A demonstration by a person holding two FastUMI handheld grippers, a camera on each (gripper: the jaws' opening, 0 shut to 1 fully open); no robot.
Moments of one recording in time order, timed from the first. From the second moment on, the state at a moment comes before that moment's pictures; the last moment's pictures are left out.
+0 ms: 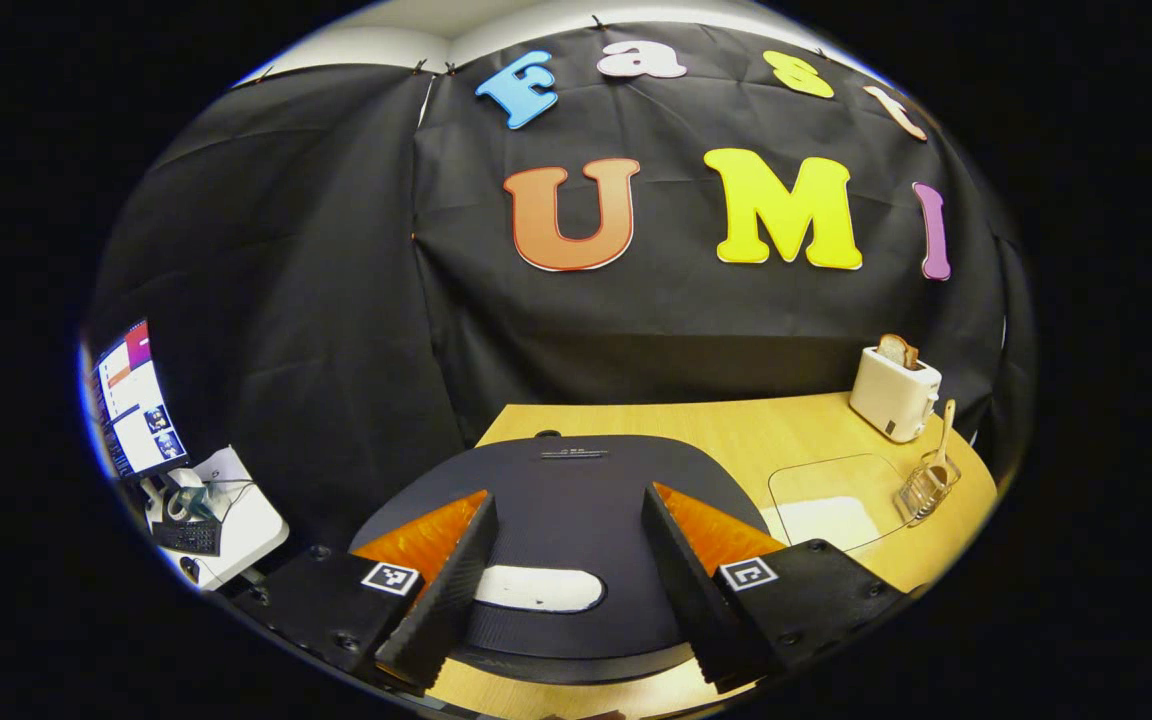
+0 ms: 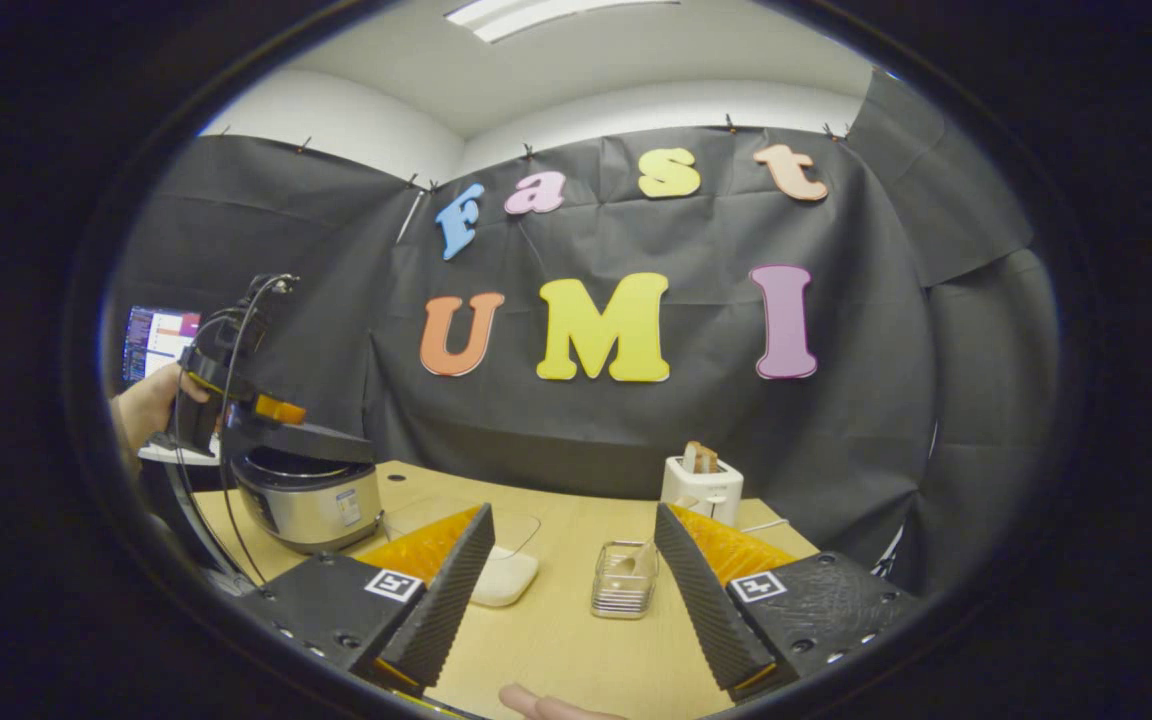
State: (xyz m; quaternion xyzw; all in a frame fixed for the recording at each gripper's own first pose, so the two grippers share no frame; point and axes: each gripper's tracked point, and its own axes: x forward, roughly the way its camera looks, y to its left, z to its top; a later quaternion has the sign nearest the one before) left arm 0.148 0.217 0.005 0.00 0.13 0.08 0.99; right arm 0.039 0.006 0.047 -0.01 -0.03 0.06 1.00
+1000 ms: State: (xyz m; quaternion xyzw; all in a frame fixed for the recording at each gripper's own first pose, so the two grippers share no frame) left arm 0.074 0.210 -0.029 -0.04 0.21 0.09 0.97; right arm 0.030 0.005 0.055 0.00 -0.03 0.07 1.00
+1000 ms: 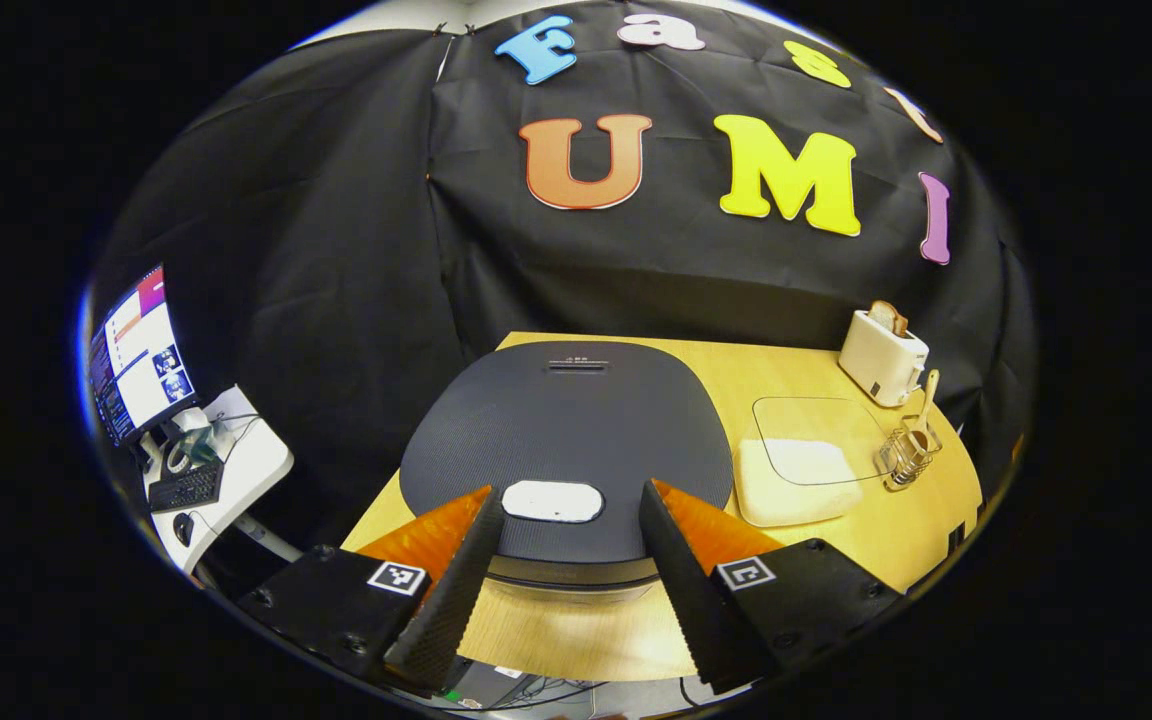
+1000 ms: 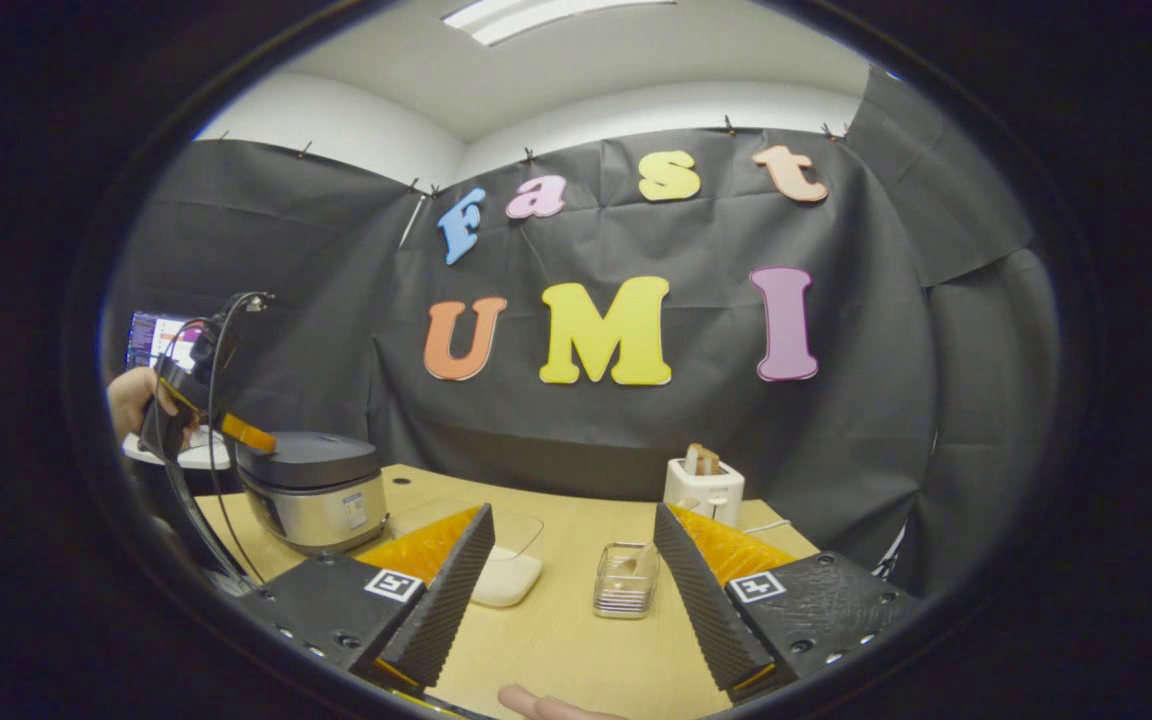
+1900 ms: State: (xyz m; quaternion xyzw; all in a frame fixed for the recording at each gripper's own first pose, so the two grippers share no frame) left arm 0.054 0.190 0.001 -0.04 0.06 0.13 0.99; right arm 0.006 -0.006 0.042 -0.01 -0.02 0.03 1.00
